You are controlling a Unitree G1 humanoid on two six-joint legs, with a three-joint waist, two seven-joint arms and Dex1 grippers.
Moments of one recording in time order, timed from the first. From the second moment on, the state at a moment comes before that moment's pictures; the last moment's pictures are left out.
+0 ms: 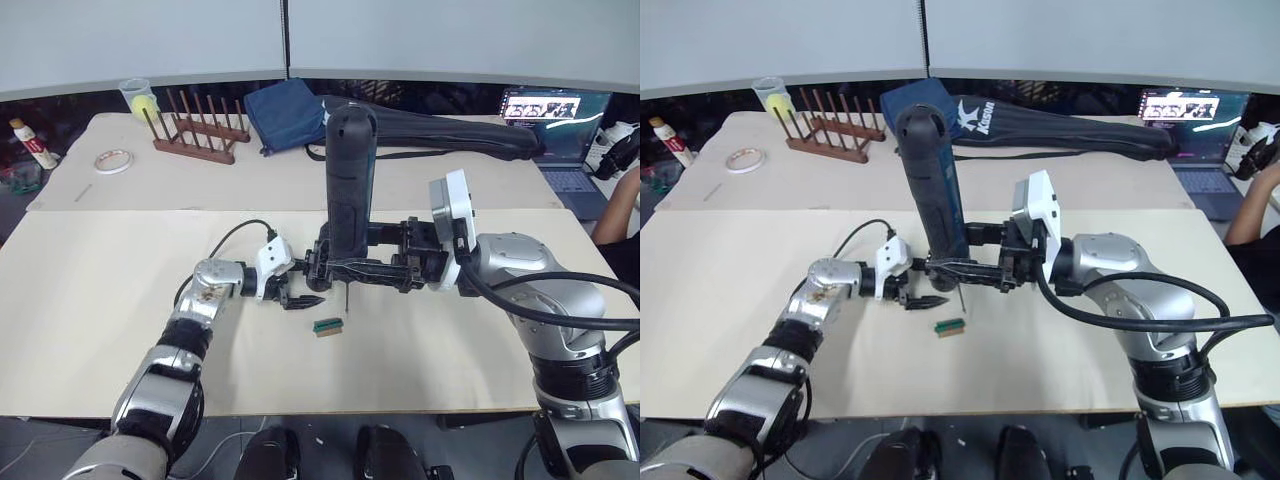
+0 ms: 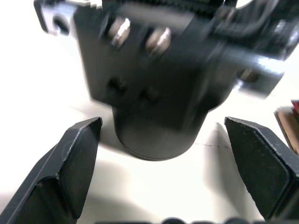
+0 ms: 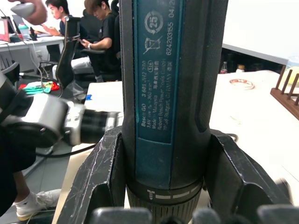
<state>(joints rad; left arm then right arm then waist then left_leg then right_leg) -0.60 0.37 -0.13 0.51 -0.12 0.06 -1.09 -0.58 -0.57 0.05 -0.40 0.73 0.62 0.93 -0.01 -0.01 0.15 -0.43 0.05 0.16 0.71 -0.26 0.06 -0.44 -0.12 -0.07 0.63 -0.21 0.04</state>
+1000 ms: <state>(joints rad) -0.40 0.26 -0.14 0.21 -0.08 0.15 -0.71 -0.58 -0.55 0.05 -0.40 0.73 0.62 0.92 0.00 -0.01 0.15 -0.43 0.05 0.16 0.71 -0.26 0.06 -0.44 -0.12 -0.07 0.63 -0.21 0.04</state>
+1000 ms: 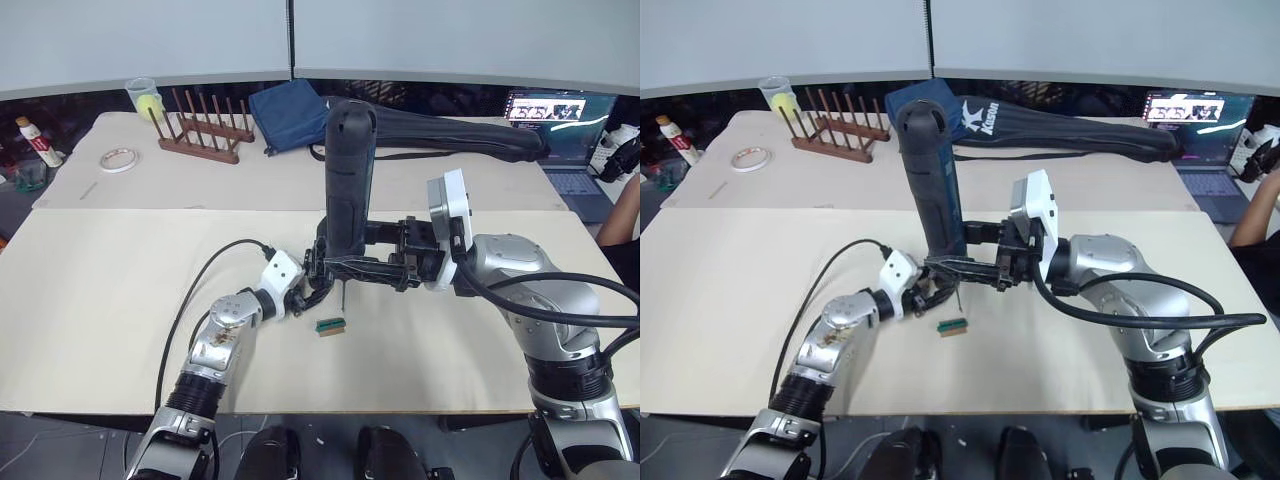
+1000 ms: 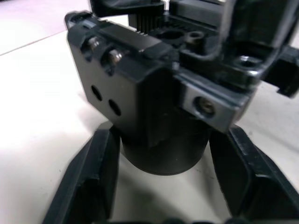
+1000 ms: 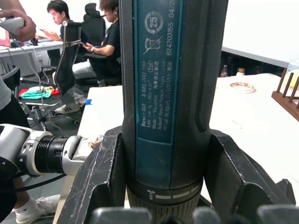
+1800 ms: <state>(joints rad) -0.47 0.30 -0.14 0.33 -0.12 0.07 -0.88 -0.92 -0.38 0.13 -0.21 0.69 0.69 0.87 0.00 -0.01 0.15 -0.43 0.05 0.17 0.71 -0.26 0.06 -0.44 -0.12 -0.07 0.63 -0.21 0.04</state>
